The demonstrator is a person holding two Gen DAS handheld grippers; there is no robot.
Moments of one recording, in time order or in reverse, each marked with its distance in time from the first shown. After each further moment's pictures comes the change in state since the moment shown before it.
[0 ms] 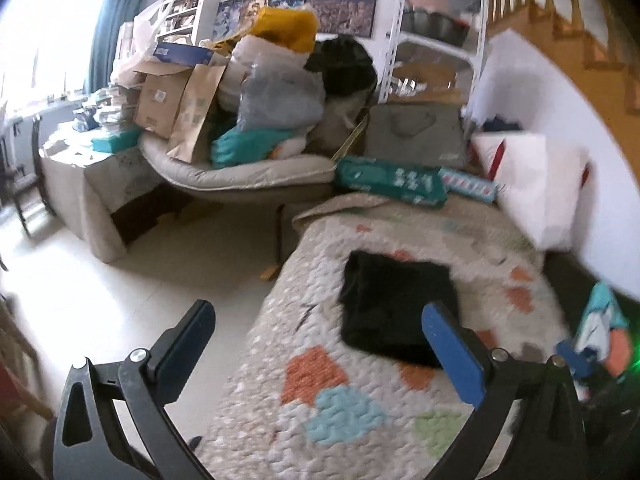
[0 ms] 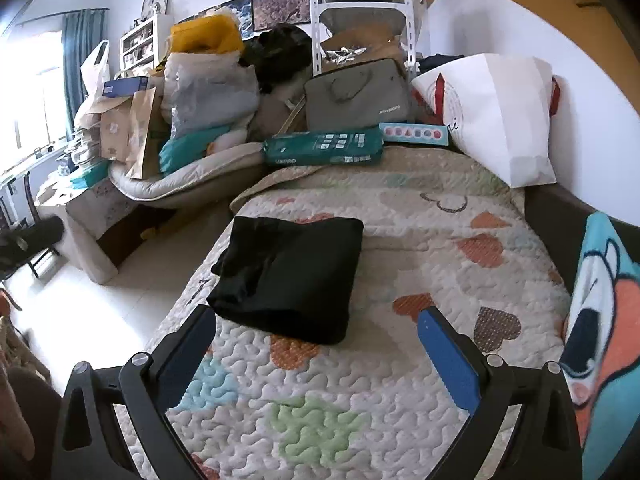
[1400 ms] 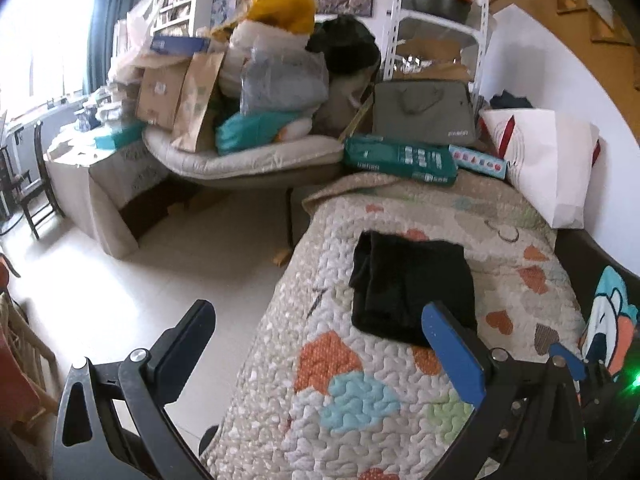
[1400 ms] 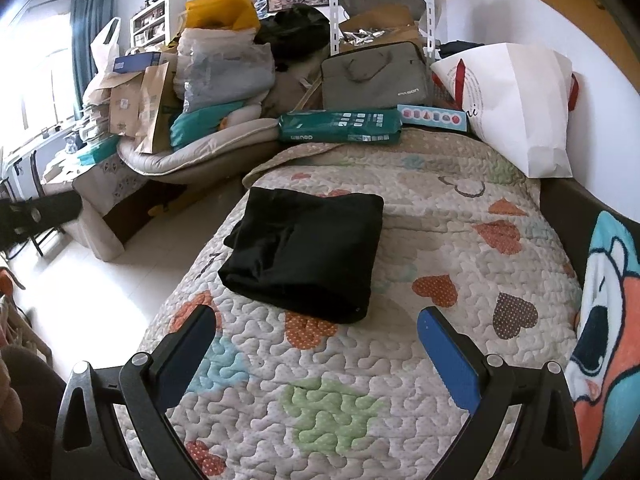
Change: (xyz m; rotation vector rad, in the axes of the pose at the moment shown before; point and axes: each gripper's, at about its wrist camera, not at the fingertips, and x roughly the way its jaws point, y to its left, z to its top) left arm 0.002 0.000 0.007 0.022 0.048 0.031; right arm 0.013 0.019 -0.012 -0.043 0.061 0.025
